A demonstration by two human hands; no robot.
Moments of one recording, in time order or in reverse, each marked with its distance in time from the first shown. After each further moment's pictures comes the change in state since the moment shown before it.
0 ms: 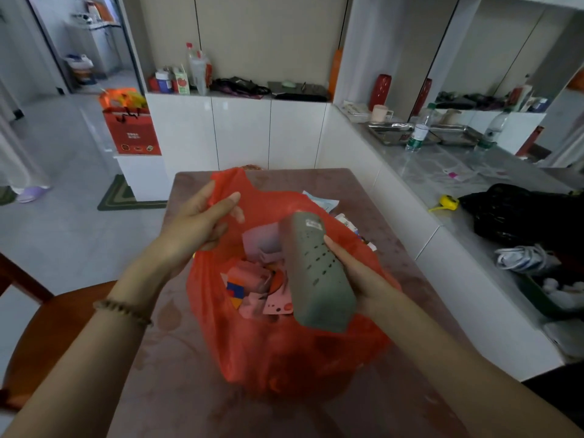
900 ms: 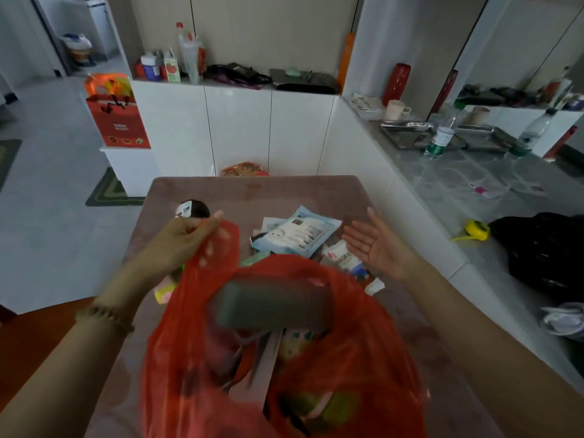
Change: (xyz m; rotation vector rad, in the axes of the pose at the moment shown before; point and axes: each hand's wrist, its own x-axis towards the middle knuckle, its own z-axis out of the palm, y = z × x) left_hand 0.164 -0.058 0.007 0.367 0.093 -0.214; right_hand 0.170 -0.155 -0.098 -0.042 0.123 -0.213
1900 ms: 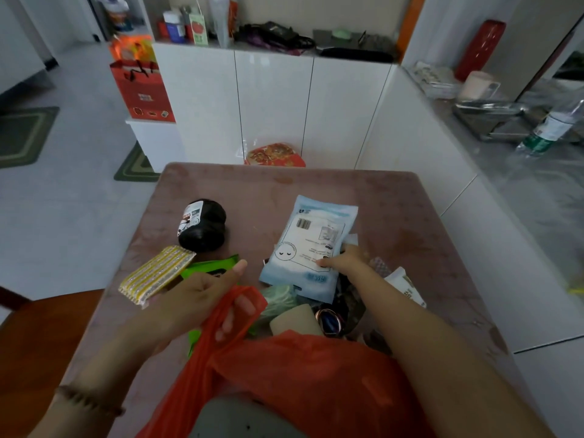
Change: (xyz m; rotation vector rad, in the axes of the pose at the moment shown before) left_hand 0.084 -0.056 0.026 -0.019 -0.259 -0.367; right_hand 0.278 0.108 0.043 -0.977 0.195 0.133
